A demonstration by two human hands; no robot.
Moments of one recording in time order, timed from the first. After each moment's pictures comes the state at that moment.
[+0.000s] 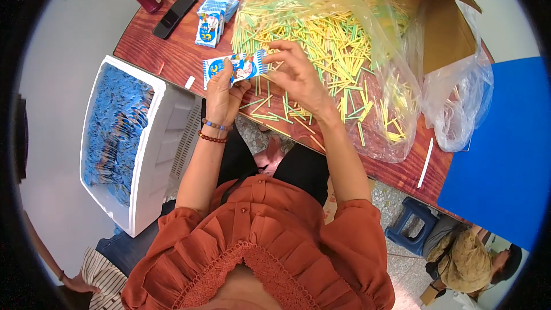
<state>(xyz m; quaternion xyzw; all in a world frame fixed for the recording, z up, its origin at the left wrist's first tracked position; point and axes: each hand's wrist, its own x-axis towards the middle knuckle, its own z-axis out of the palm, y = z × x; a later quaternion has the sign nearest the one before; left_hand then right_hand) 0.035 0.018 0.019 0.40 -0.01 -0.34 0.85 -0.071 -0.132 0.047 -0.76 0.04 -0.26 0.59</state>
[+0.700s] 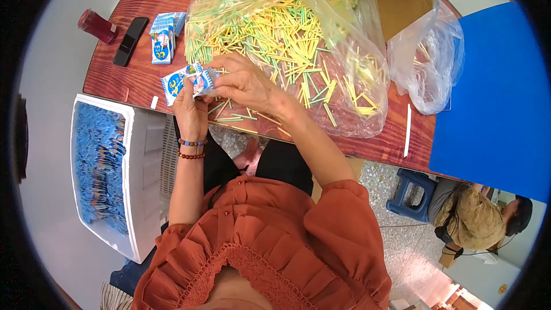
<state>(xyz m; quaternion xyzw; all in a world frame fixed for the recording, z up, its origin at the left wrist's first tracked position) 0.015 0.008 0.008 0.43 -0.04 -0.30 0.85 -0.079 -0.139 0.041 -0.88 -0.08 -0.24 0.40</state>
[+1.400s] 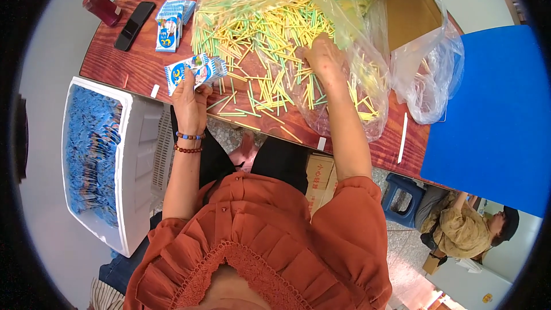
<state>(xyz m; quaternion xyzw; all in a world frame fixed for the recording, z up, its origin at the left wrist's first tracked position) 0.024 0.020 0.005 0.44 -0.03 -0.28 0.85 -0.112 -0.240 0.035 -0.87 0.48 -0.03 0.12</state>
